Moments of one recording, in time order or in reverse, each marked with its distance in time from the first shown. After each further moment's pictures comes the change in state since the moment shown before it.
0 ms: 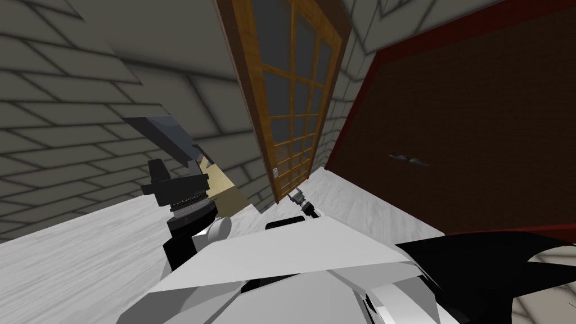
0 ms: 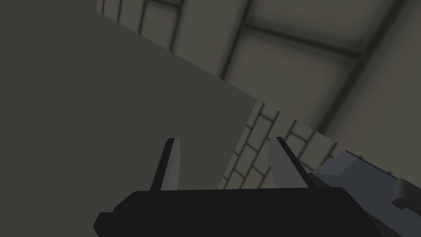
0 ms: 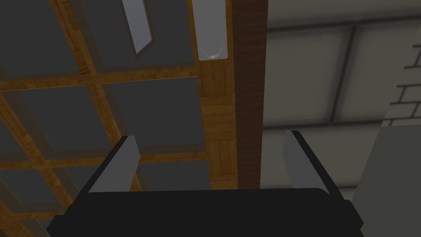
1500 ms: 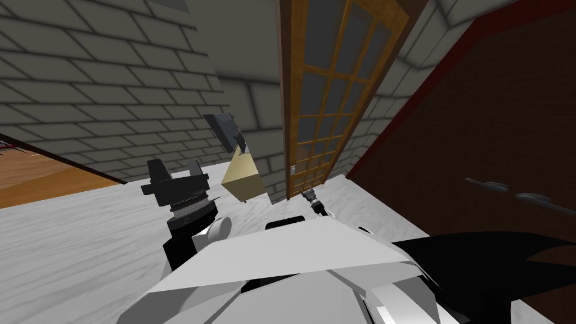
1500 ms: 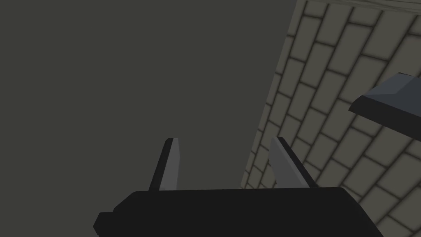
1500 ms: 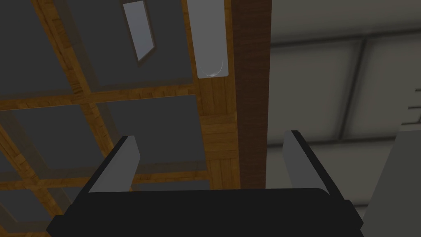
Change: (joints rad) arm -0.049 -0.109 -0.034 0.162 -0.329 -0.058 0.087
